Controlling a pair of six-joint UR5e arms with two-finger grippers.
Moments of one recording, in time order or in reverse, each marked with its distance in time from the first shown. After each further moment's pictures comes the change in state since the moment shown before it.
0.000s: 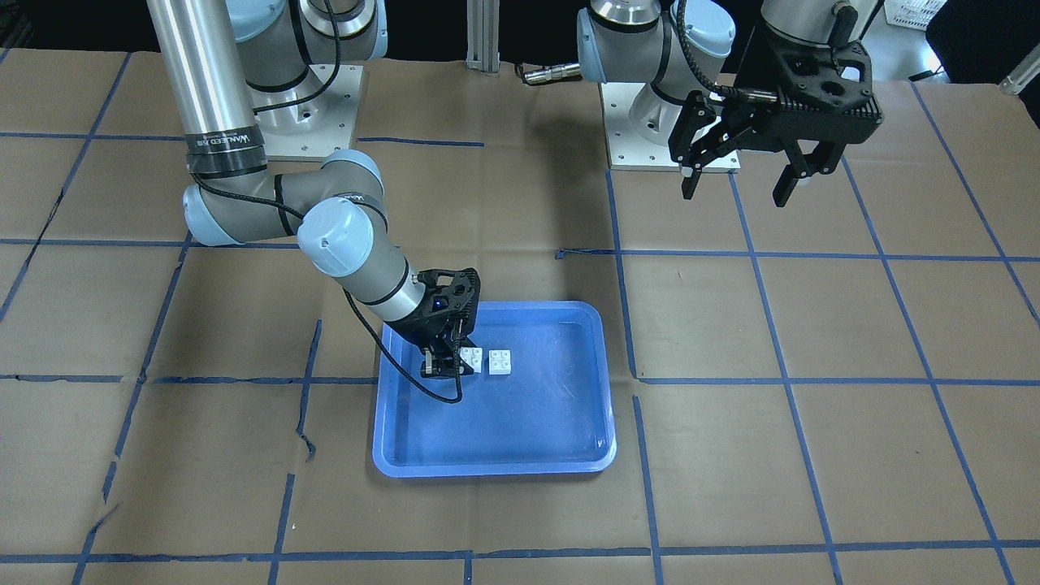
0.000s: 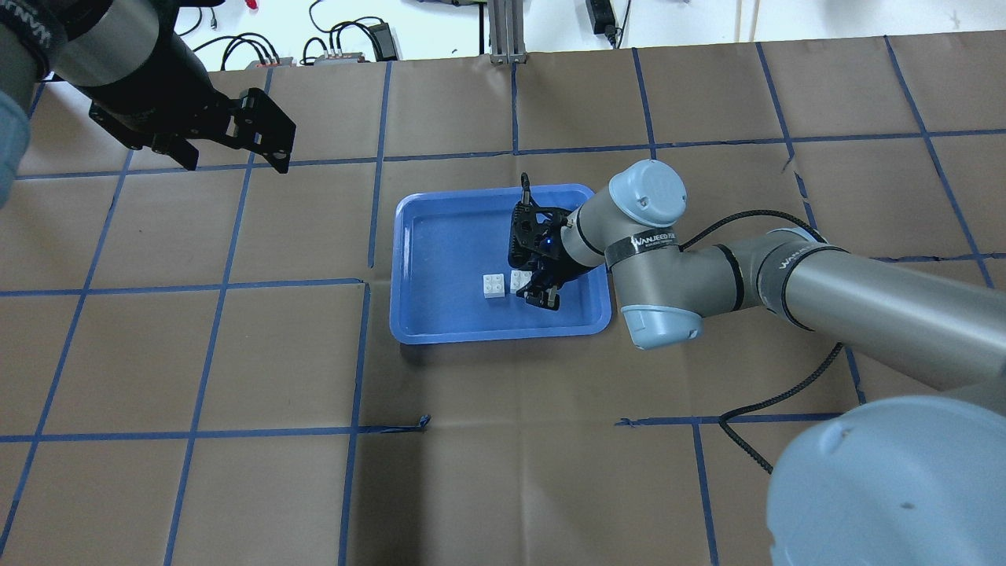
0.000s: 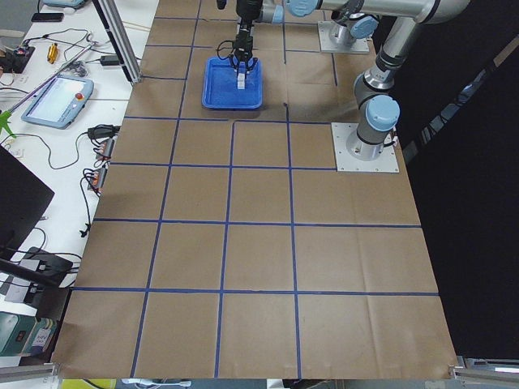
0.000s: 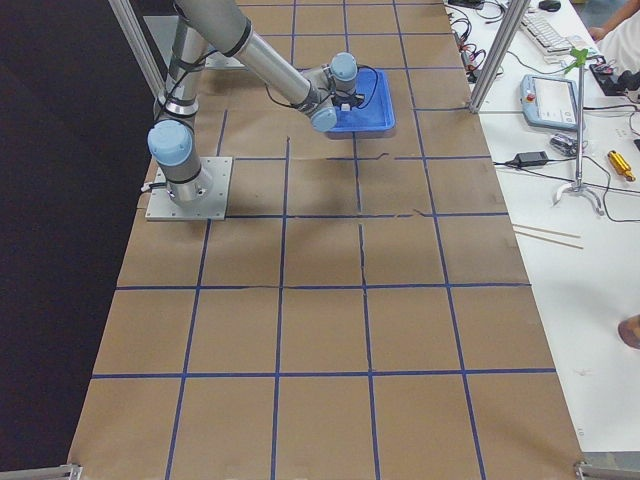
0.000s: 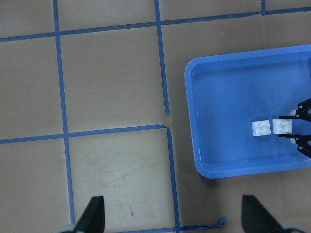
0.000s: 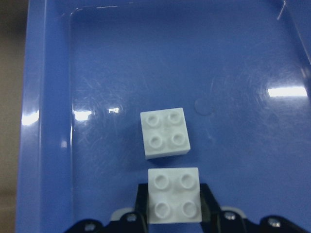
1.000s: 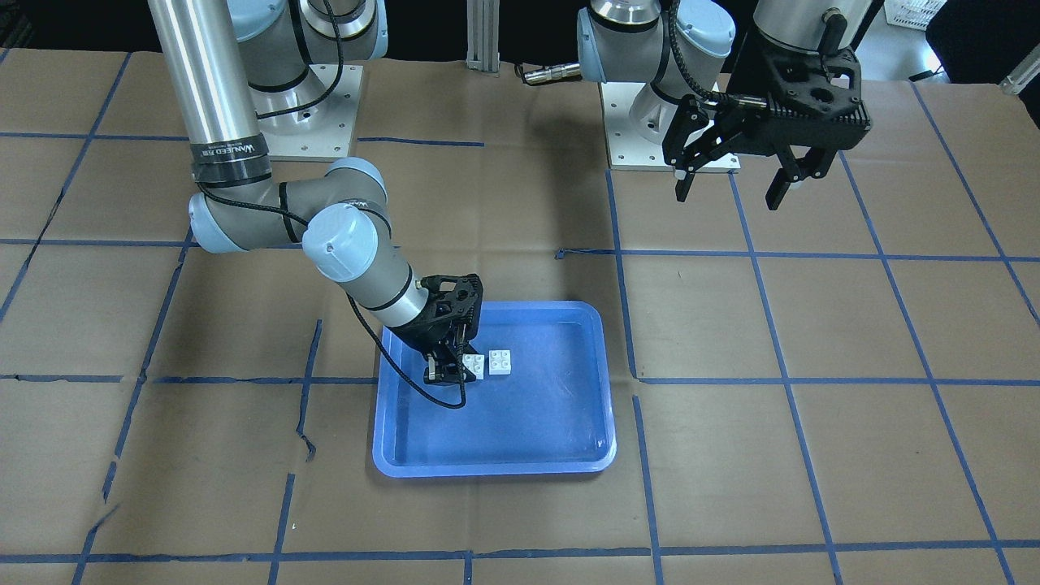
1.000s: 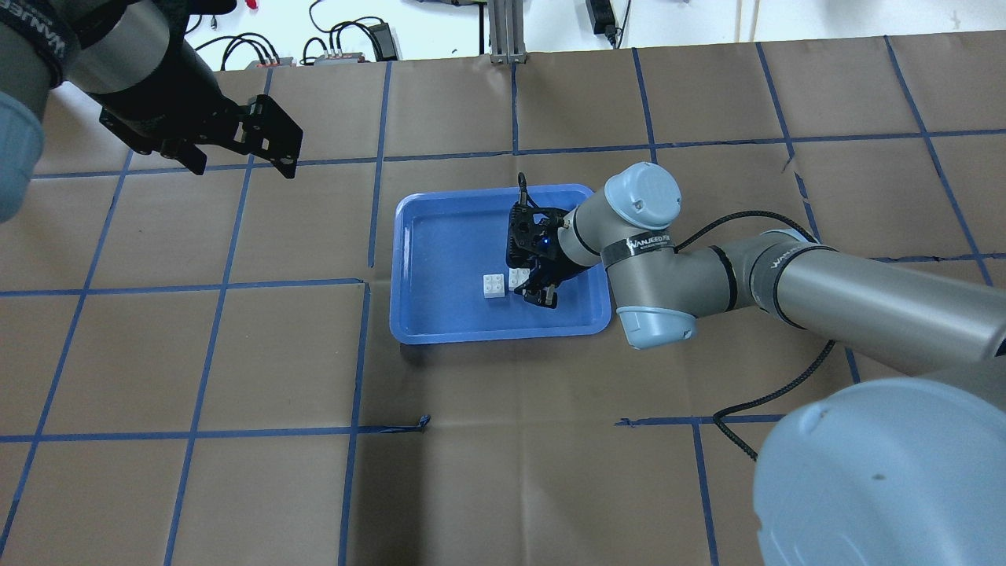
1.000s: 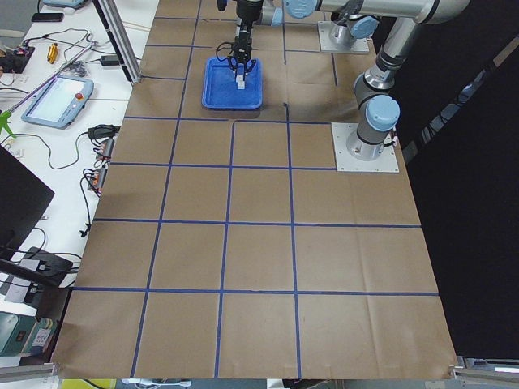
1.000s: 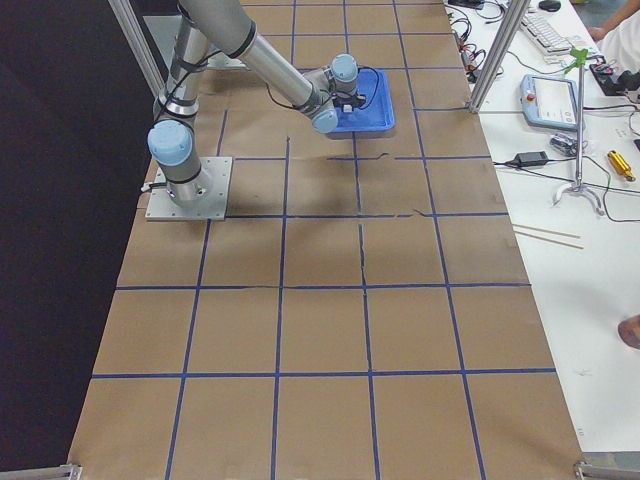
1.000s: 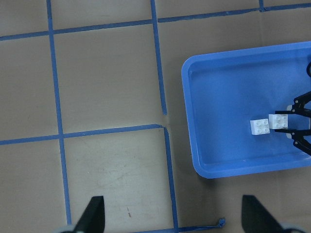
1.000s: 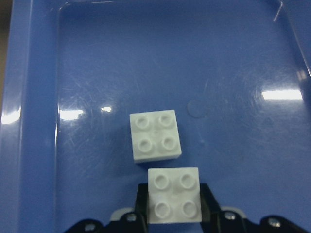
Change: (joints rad) left arm -0.008 -0.001 -0.008 0.003 -0.002 0.001; right arm 0.006 0.029 -0.009 -0.047 -0.003 -0.010
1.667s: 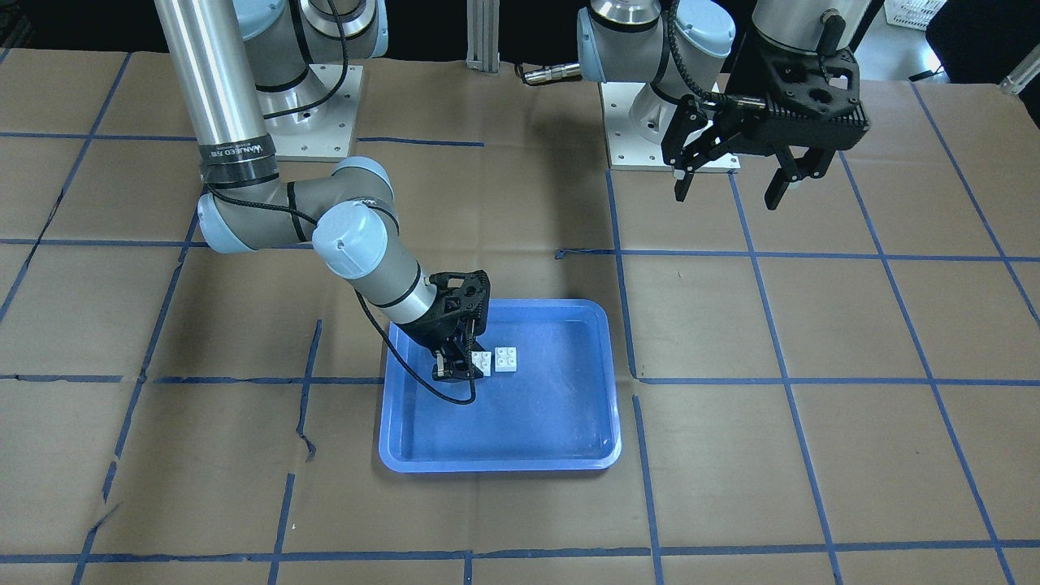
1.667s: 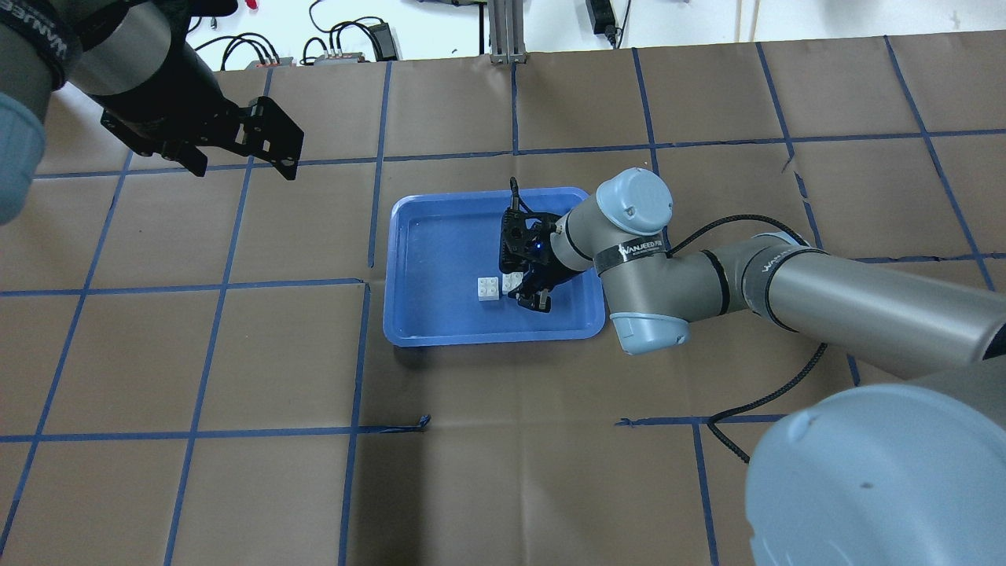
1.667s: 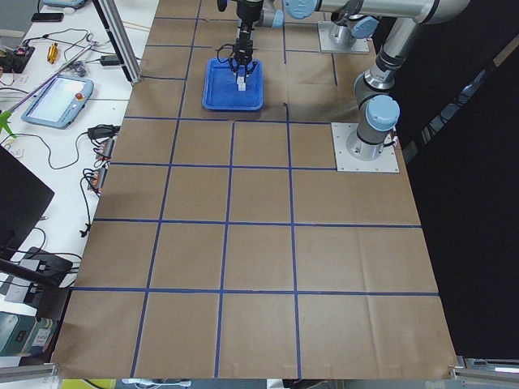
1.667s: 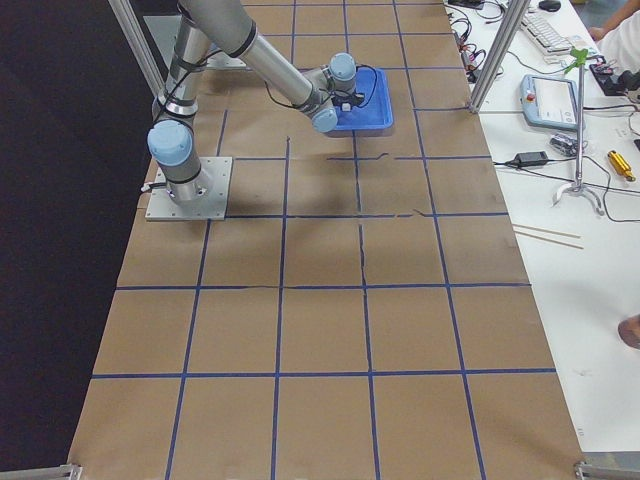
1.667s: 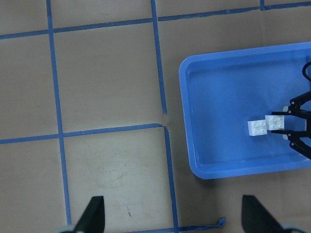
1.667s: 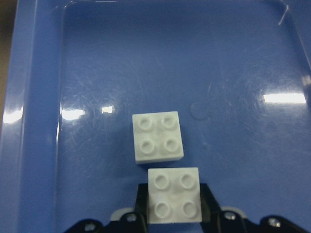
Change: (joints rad) left arm 0.000 0.002 -0.002 -0.001 0.000 -0.001; right arm 0.019 0.003 0.002 -0.010 0.000 0.005
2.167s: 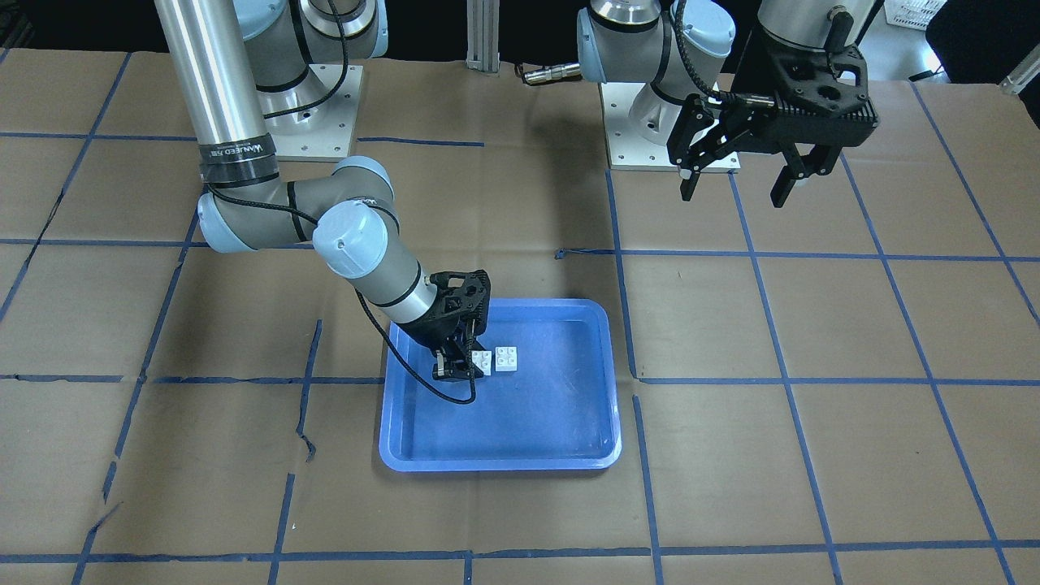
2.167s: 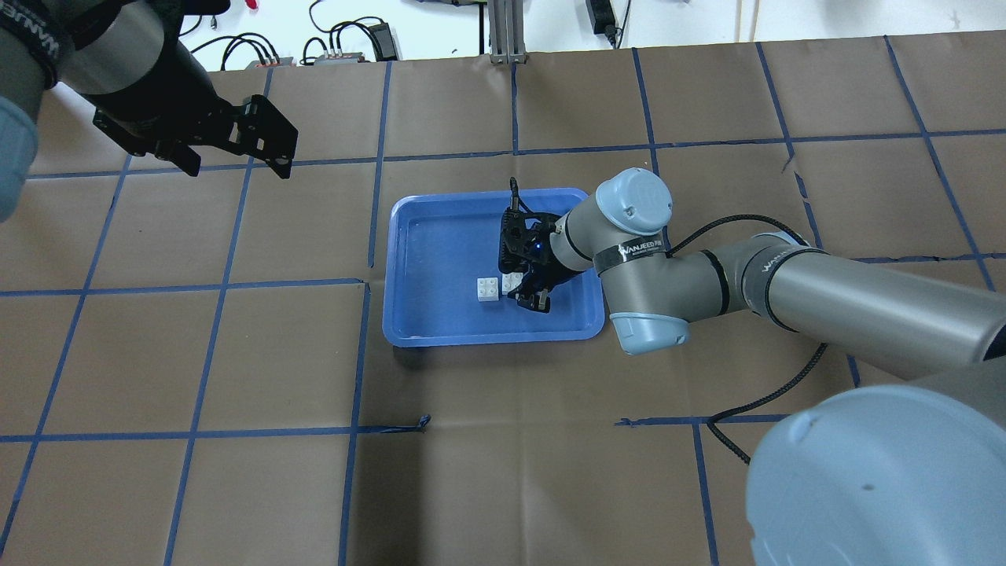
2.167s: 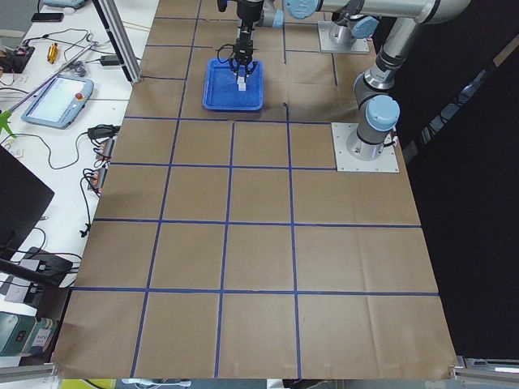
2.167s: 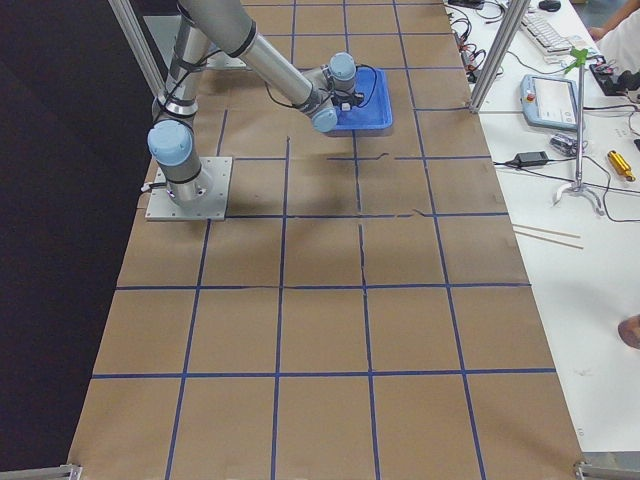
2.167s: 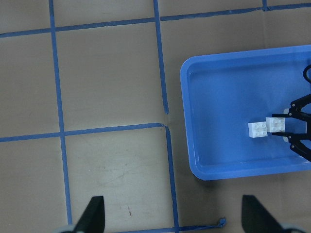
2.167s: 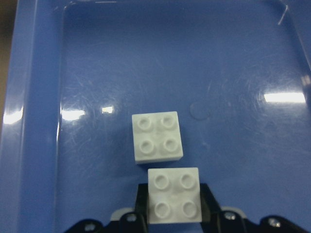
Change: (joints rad) left arm 0.008 0.005 0.001 0.001 0.009 -0.013; right arm 0.001 -0.003 0.000 0.002 0.000 0.005
